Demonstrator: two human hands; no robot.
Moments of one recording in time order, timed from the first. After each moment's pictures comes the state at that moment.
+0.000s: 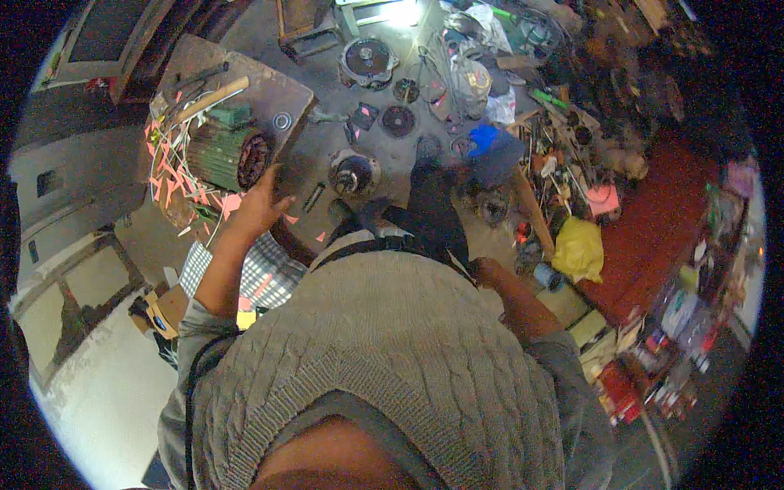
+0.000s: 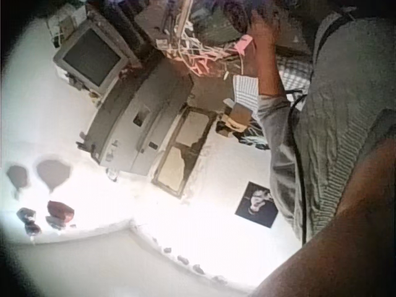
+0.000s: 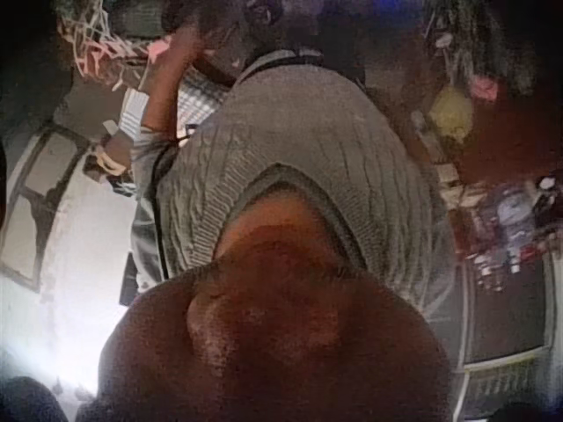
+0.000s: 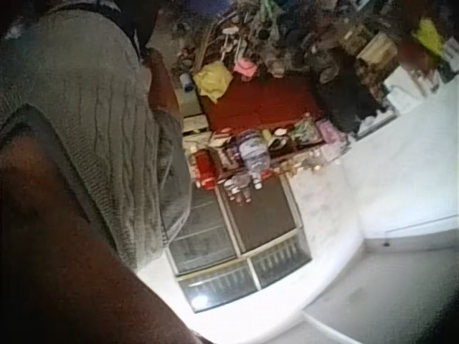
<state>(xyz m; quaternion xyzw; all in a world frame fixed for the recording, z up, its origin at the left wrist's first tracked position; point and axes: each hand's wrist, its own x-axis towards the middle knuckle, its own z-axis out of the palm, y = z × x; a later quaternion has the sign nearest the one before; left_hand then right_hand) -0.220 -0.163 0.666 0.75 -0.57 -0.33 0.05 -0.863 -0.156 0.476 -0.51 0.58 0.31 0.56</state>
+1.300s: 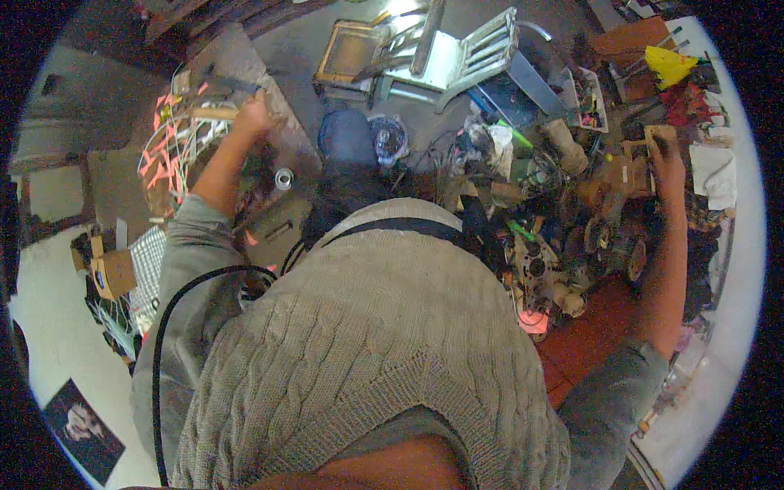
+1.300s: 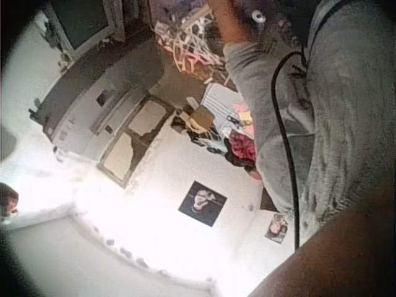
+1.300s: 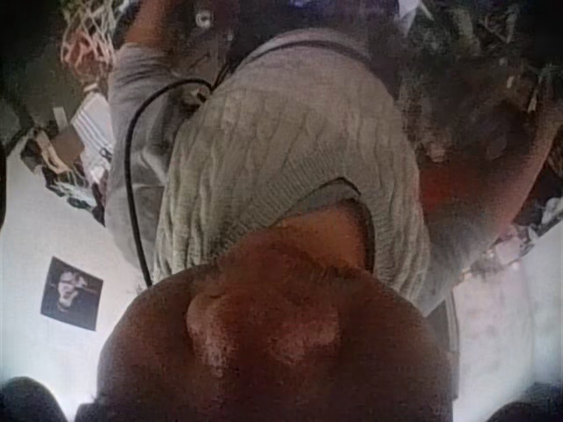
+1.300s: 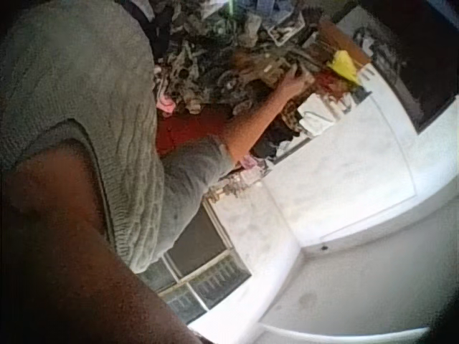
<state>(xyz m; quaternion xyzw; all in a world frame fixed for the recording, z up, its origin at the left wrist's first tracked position) -0.034 -0.430 0.610 0.91 -0.39 -0.16 0.02 -0.723 -0.950 0.892 -0.89 0.45 -0.08 0.06</state>
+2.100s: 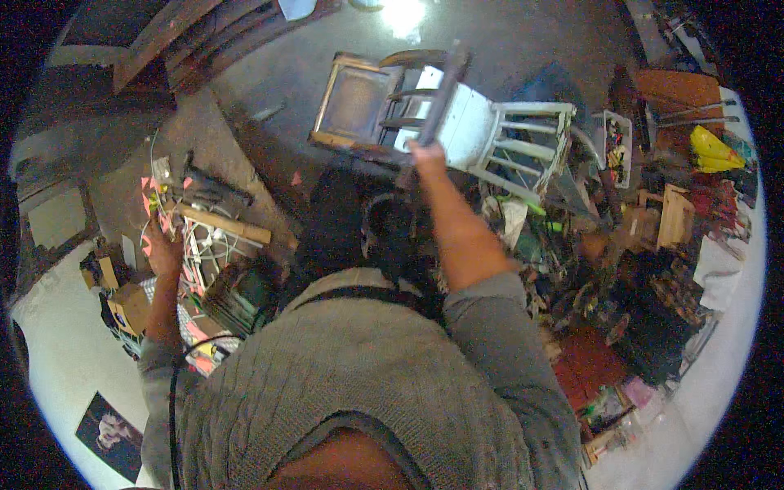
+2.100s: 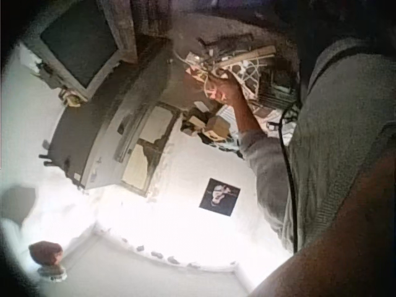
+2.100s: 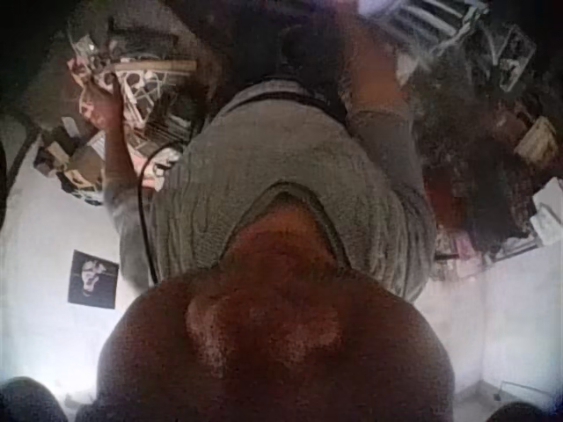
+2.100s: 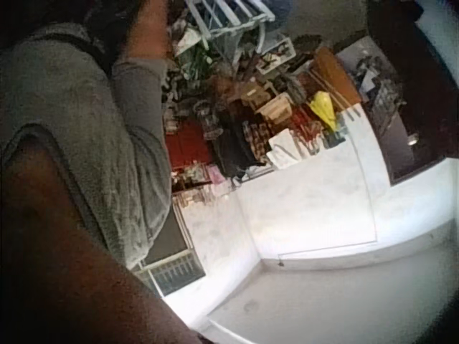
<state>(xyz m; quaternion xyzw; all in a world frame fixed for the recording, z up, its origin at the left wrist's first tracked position) 0.203 -0.392 0.639 0.98 -0.15 -0.10 -0.02 -0.122 -0.920 0.426 -0.52 0.61 -0.05 0.60</state>
